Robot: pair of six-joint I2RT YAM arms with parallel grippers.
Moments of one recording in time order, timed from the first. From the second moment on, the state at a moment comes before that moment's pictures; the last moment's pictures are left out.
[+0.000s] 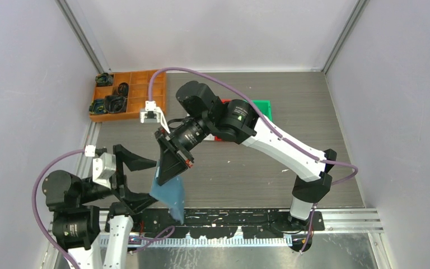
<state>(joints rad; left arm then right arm) 0.11 0.35 1.02 -0.56 1.39 -0.25 1.16 1.76 2.17 -0.87 -1.00 0.31</state>
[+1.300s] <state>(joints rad) 0.20 0.35 1.05 -0.58 1.45 -0.11 1.09 1.70 2.21 -1.01 -0.91 0.24</state>
